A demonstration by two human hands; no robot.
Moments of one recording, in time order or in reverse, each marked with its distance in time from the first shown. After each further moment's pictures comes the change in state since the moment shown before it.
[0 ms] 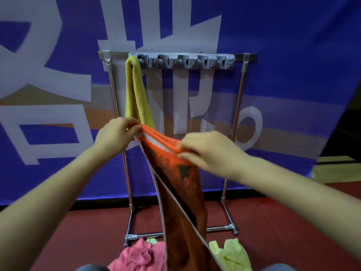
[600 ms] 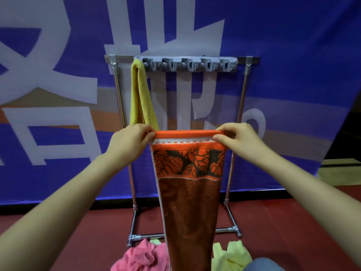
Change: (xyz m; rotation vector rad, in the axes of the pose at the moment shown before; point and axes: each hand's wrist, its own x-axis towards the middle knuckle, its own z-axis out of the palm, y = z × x) left_hand -0.019 0.023 0.000 0.126 -0.017 0.087; right_hand -0.023 0.052 0.000 0.338 0.105 0.520
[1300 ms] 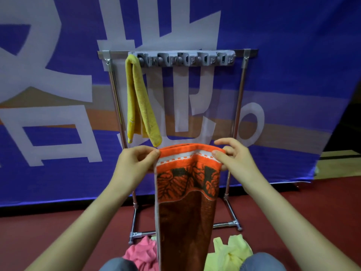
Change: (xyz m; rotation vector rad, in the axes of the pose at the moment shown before) left_hand -0.049 0.020 0.027 -0.909 0.042 -0.254; right_hand -0.042 0.006 0.043 0.583 0.141 0.334
